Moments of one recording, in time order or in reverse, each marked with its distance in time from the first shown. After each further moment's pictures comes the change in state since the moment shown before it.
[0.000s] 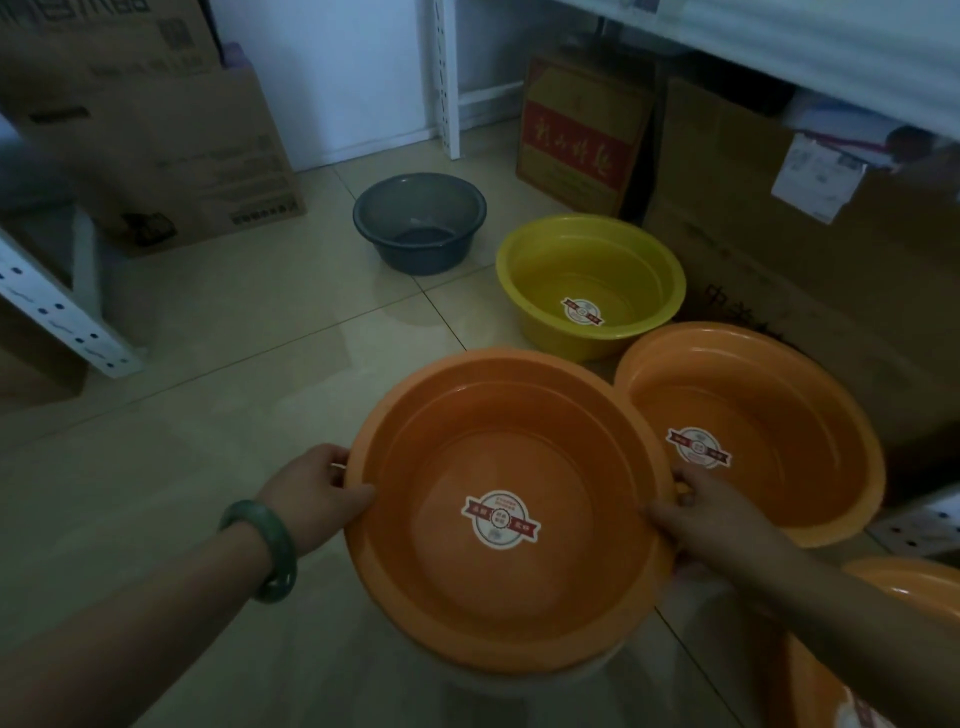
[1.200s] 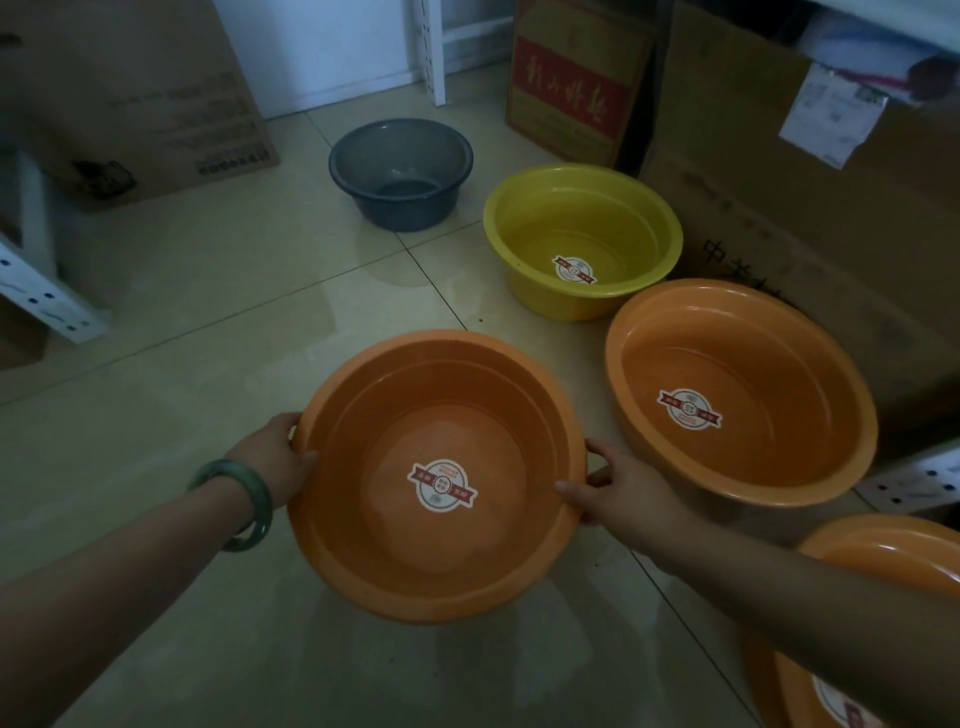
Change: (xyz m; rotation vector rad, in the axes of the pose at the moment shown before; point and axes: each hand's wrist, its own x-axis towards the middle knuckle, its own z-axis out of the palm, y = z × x) left_hand 0.046 -0.035 0.017 0.257 0.074 -0.105; right_hand 0.033 0.017 0.050 -0.033 -0.048 -0.082
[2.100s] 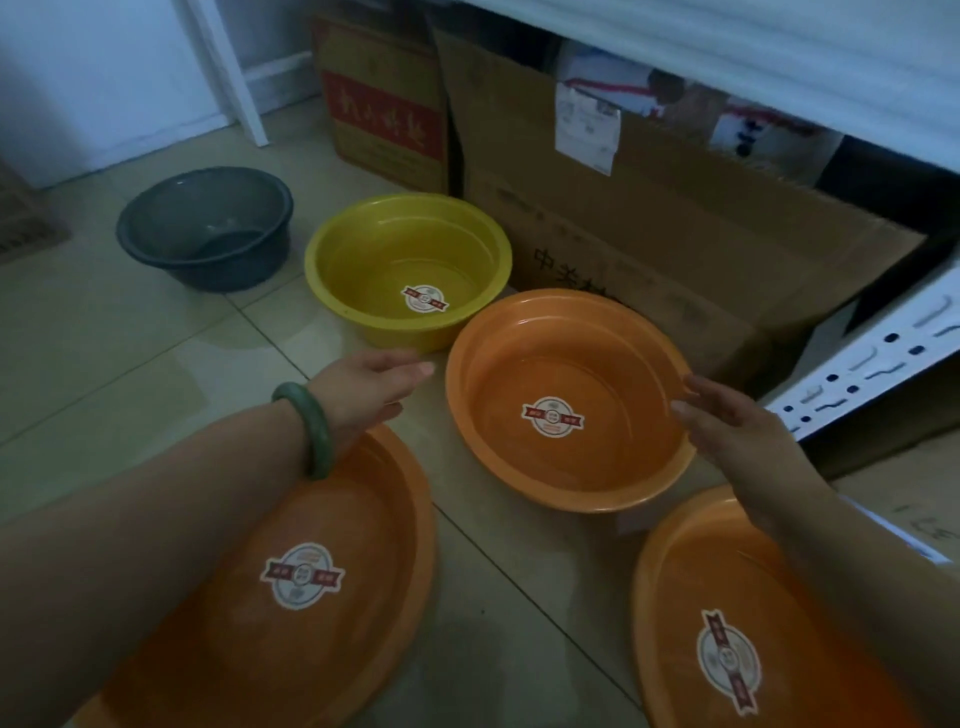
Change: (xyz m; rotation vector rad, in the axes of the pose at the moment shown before) left_hand -0.025 0.246 0.029 -0.668 -0.513 0.355; right_hand -0.029 0.074 -0.180 0.431 0.576 0.041
